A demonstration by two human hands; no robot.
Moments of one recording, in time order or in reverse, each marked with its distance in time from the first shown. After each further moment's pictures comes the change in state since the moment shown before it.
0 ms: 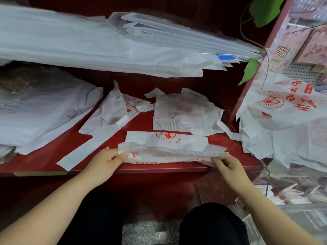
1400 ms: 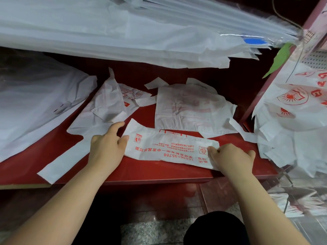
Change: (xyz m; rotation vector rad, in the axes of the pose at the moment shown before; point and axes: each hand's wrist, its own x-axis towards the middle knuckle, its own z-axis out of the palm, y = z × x) left_hand 0.063 -0.005 0.015 0.271 0.267 -0.045; right_hand 0.059 -0.018 0.030 -0.876 -0.058 0.363
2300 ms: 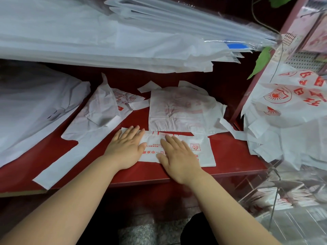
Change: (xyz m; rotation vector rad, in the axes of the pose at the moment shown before) left_hand 0.019 0.017 0.024 0.548 -0.508 0.283; right_hand -0.030 -0.065 0.019 0.141 -0.120 -0.624
